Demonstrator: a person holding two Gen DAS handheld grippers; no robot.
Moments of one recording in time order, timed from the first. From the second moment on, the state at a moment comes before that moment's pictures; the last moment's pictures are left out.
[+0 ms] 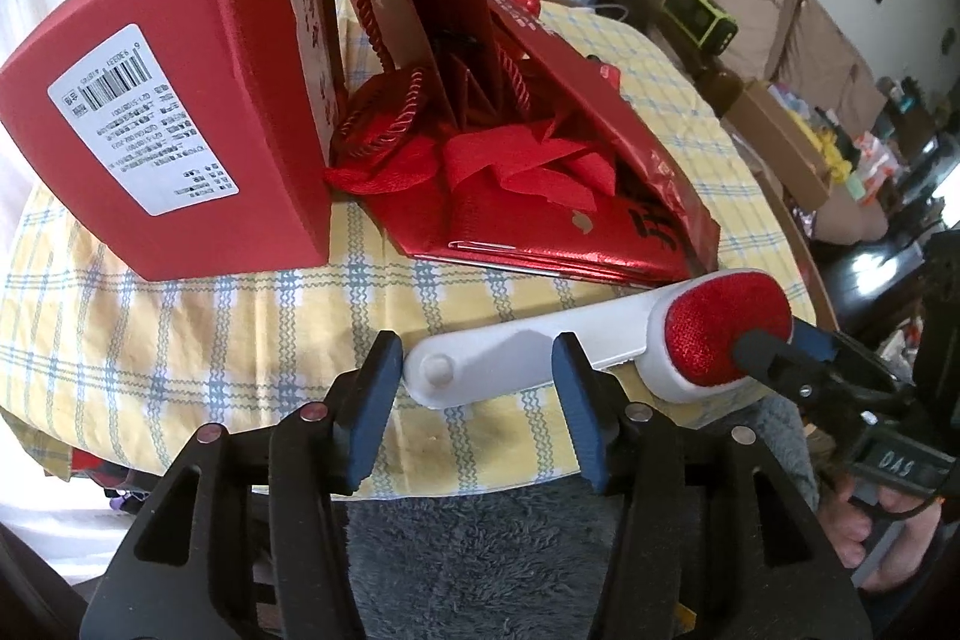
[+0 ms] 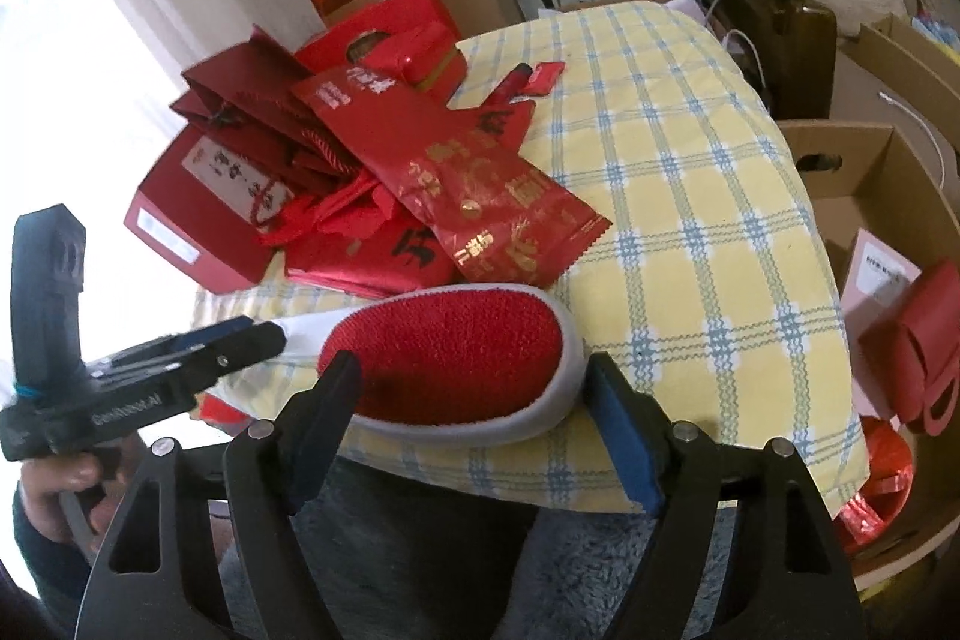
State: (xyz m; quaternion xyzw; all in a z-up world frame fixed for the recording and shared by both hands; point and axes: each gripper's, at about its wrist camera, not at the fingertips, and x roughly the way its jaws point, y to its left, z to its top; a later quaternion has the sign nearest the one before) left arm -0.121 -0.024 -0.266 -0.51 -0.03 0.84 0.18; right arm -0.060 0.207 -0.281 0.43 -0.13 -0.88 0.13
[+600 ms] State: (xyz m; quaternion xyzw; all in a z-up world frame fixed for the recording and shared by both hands) left arm -0.123 -0.018 -0.266 -0.51 -0.04 0.84 0.18; right arm -0.058 0.187 -0.276 0.41 -0.04 -0.91 0.09
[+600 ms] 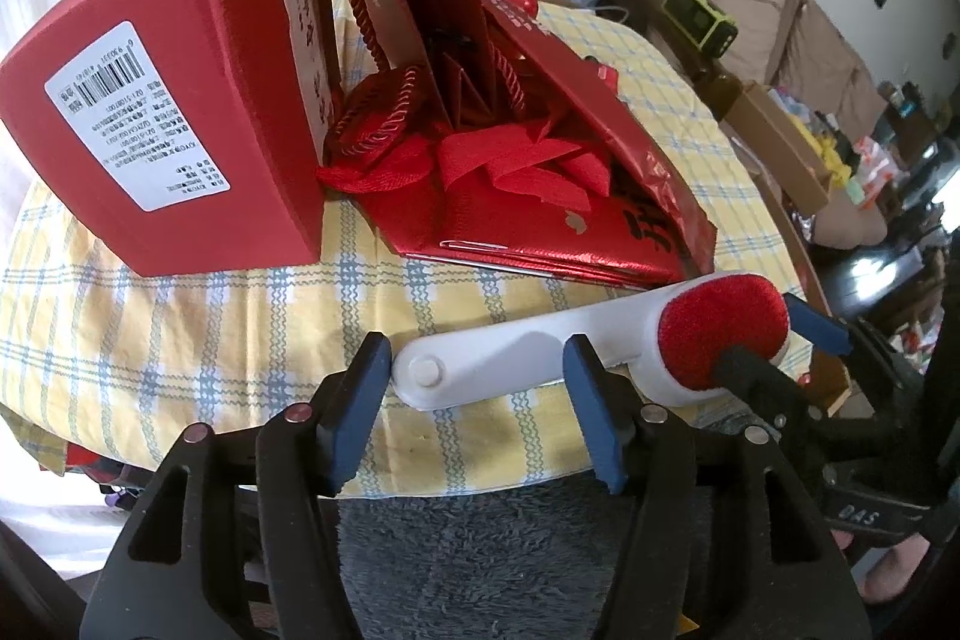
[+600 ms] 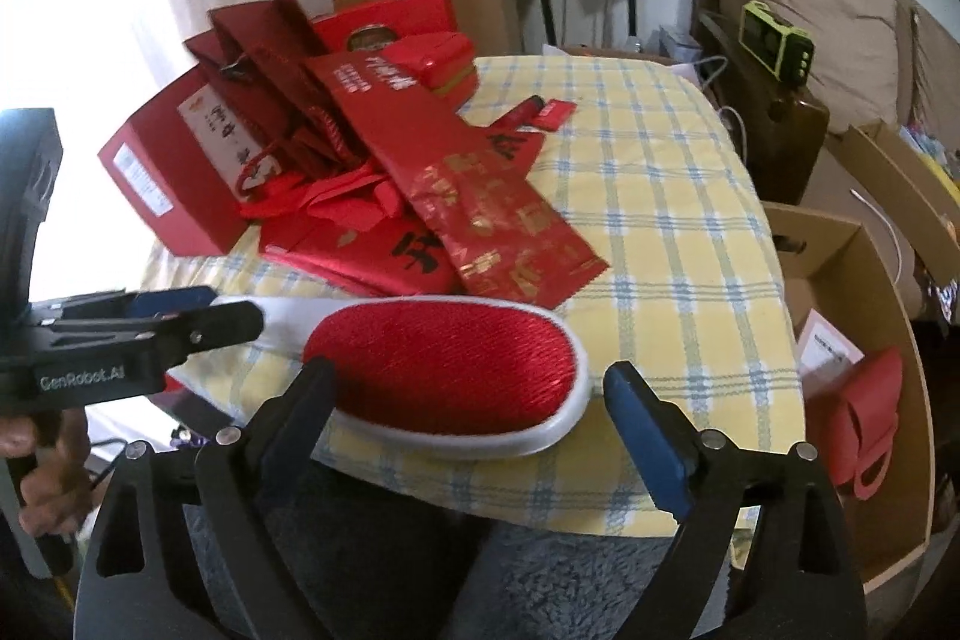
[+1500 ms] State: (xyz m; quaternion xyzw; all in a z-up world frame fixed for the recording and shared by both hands) left arm -0.125 -0.019 -0.268 -0.52 -0.07 0.83 0.17; right arm -0.048 0.186 -0.263 0.38 -0.10 -0.91 0.14
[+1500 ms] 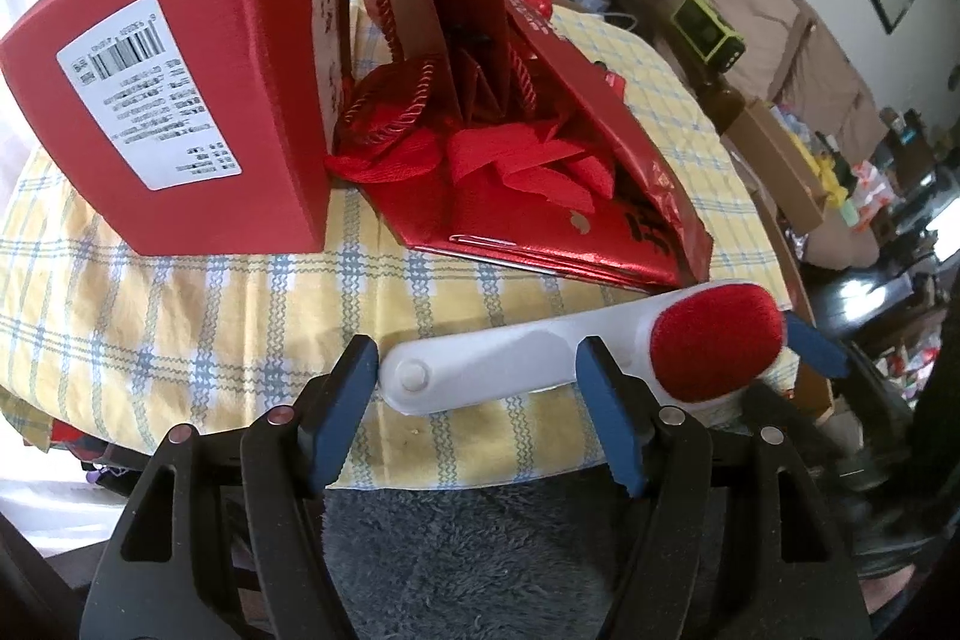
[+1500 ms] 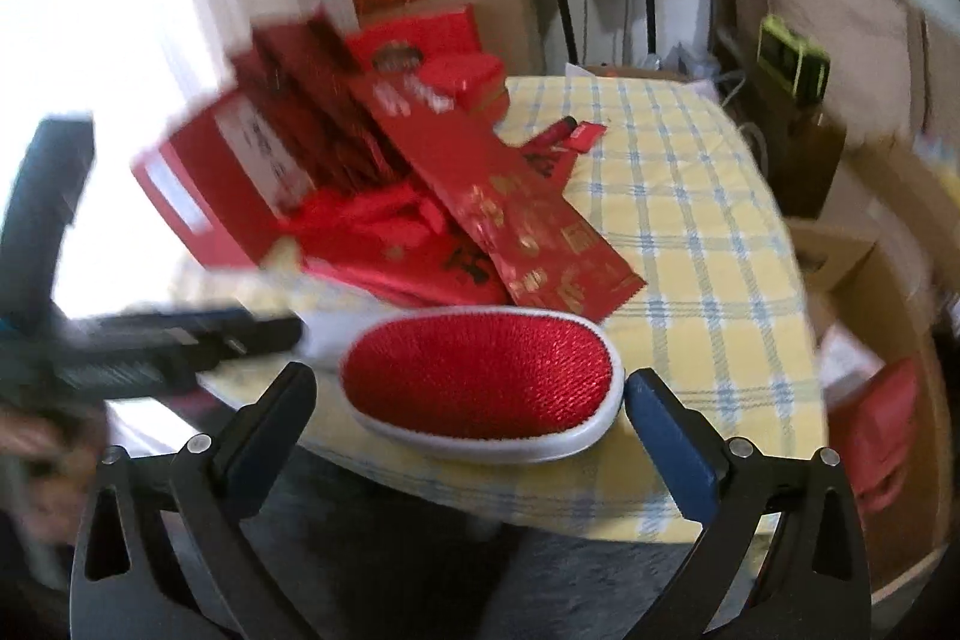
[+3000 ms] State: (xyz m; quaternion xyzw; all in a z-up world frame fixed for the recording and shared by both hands) left arm -0.128 -0.013 -0.275 -0.53 -0.06 0.83 0.17; right arm -0.053 0.260 -0.297 0.39 -0.28 -0.87 0.14
